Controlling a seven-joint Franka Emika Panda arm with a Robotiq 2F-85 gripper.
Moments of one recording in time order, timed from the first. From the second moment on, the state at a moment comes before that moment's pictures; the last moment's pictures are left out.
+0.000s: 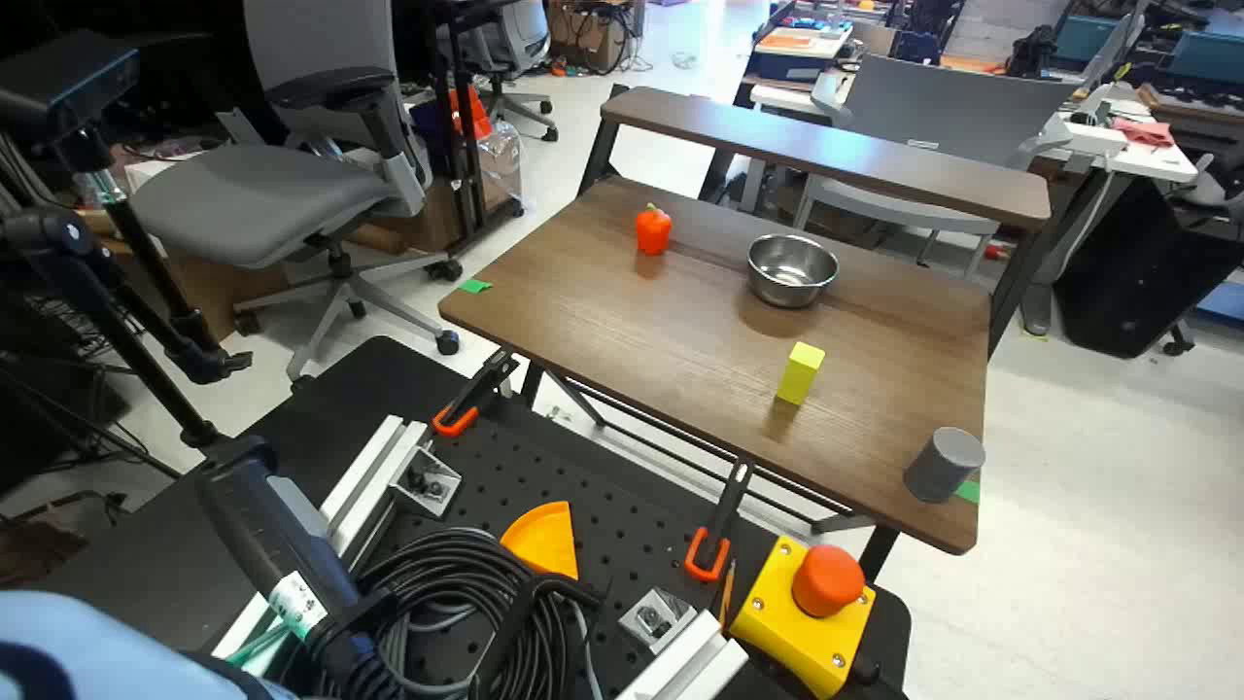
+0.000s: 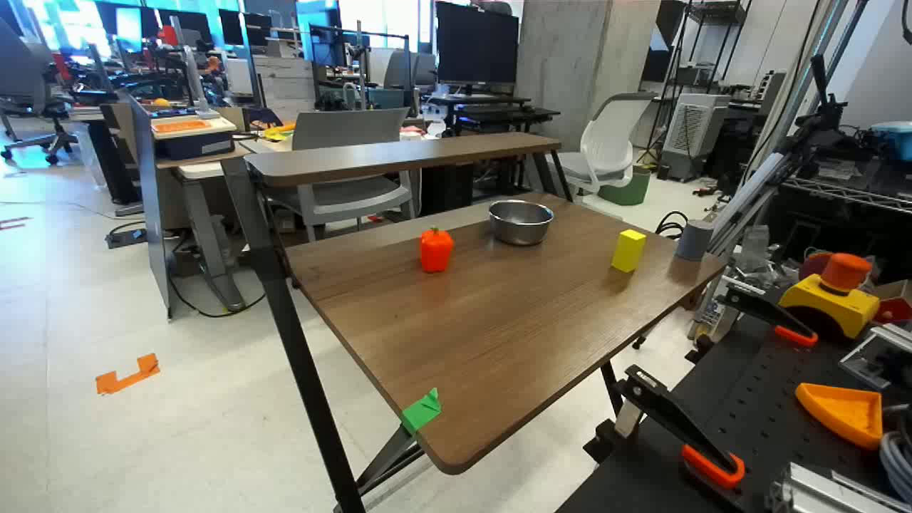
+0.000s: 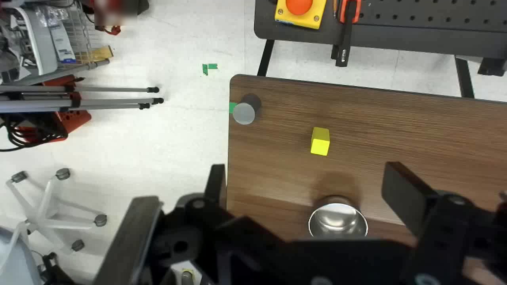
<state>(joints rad) -0.14 -0.66 -0.14 -2.50 -0.31 2.00 -0.27</state>
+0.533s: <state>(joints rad) -0.14 -0.66 -0.14 -2.50 -0.31 2.00 -0.27</state>
